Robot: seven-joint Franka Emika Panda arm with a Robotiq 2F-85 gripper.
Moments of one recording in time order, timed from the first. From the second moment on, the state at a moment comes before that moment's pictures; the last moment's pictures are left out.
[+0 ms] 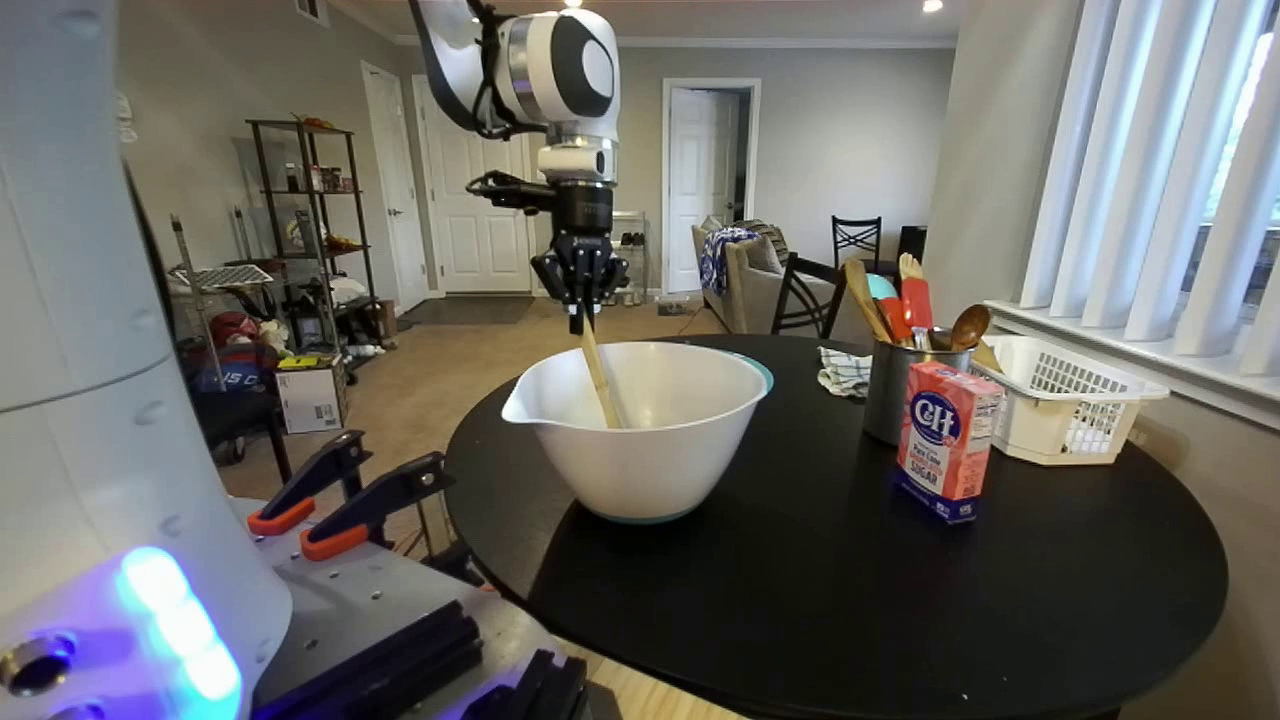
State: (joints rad) arm 0.18 0.33 -0.04 -2.26 -0.02 2.45 2.15
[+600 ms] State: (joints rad) arm 0.22 0.33 -0.04 -2.27 -0.22 2.54 2.15
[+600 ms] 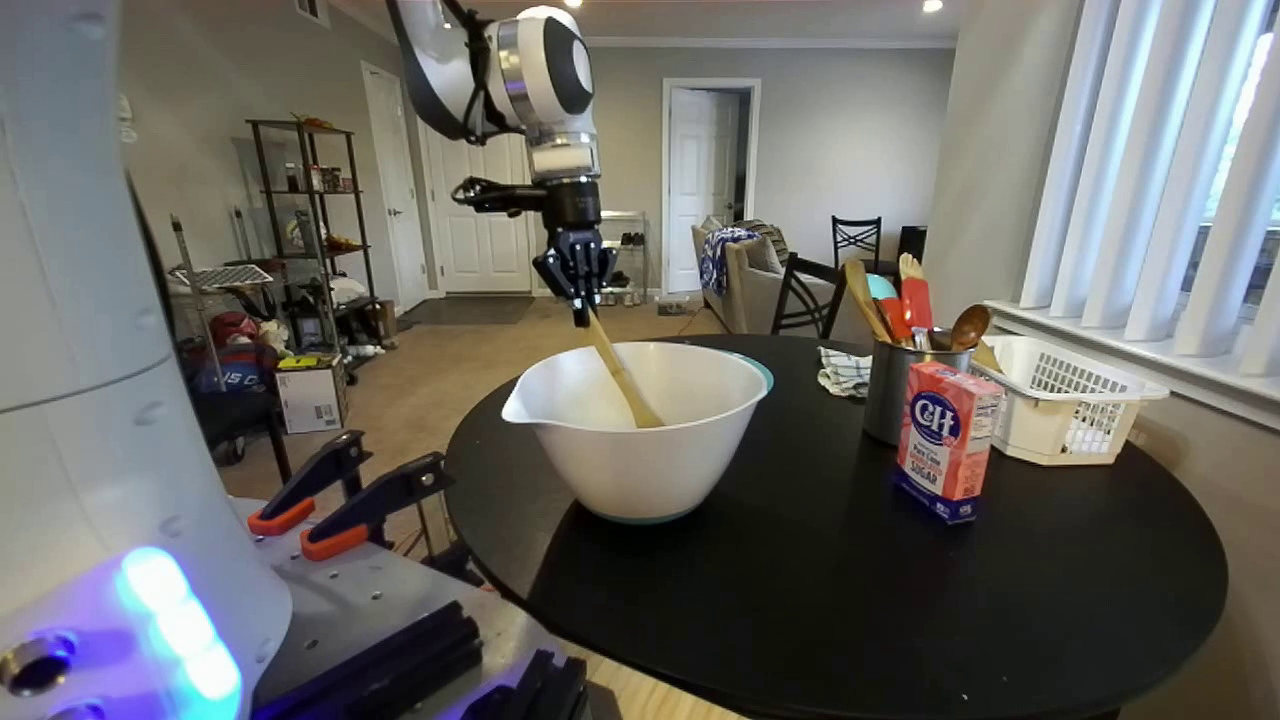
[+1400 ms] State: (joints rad) arm 0.11 0.33 0.14 -2.27 0.07 2.69 1.85
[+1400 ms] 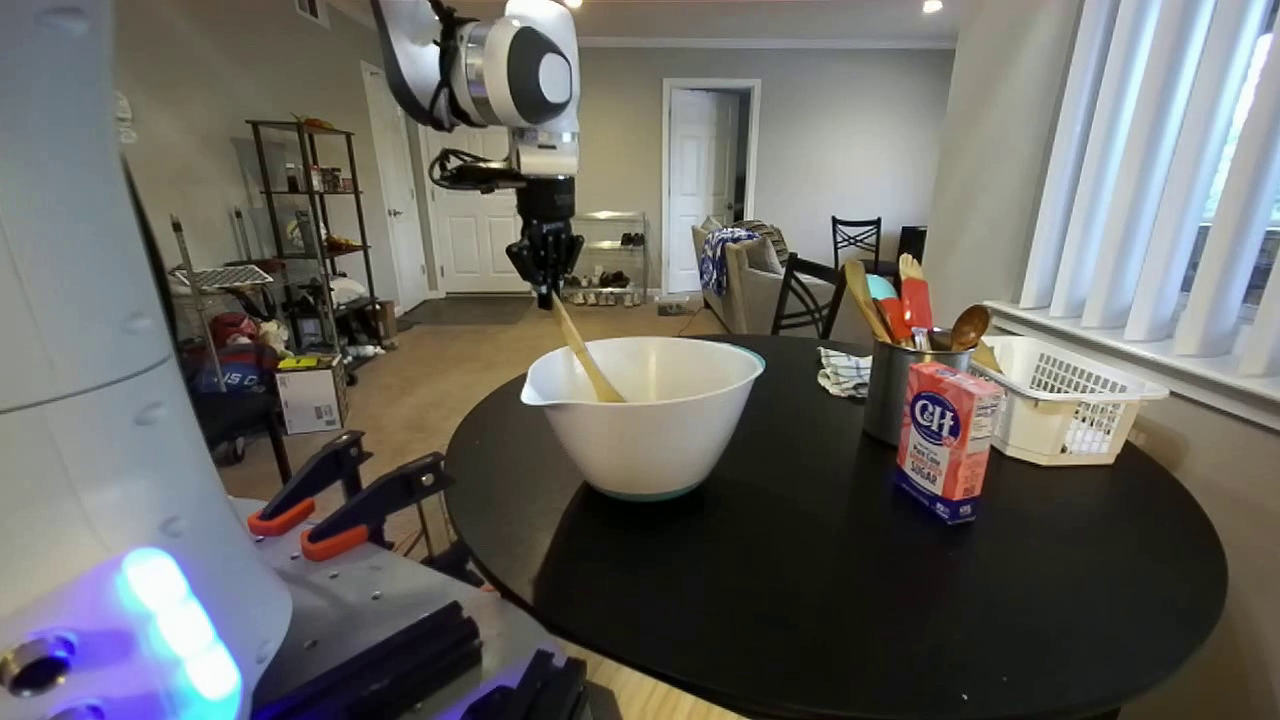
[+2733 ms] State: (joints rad) arm 0.12 0.31 0.05 -2.29 0.41 2.60 1.87
